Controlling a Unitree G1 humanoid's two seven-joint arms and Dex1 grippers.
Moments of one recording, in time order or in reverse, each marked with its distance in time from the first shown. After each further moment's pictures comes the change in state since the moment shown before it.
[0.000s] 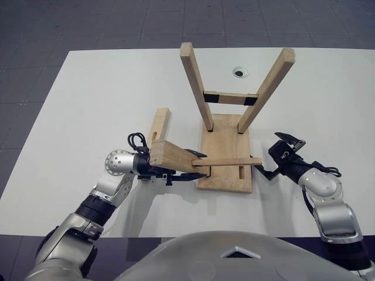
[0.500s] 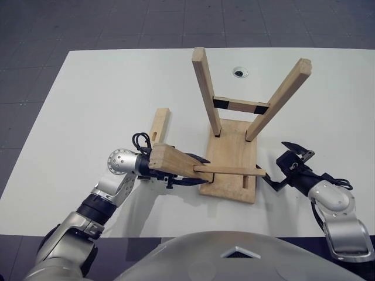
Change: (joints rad) left arm -0.012 0.000 -0.012 -0.019 0.000 0.028 -0.057; right arm 0.148 -0.009 -0.063 -0.115 0.011 0.000 0.019
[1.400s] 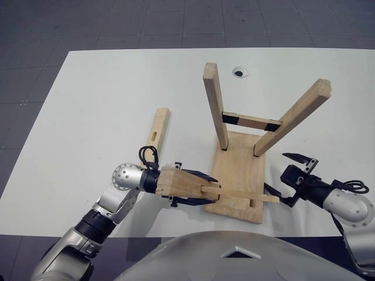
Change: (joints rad) left arm 0.136 0.010 -0.015 -0.190 0.054 0.060 0.044; right arm 0.107 -0.212 -0.031 -0.085 0.000 -0.044 0.132
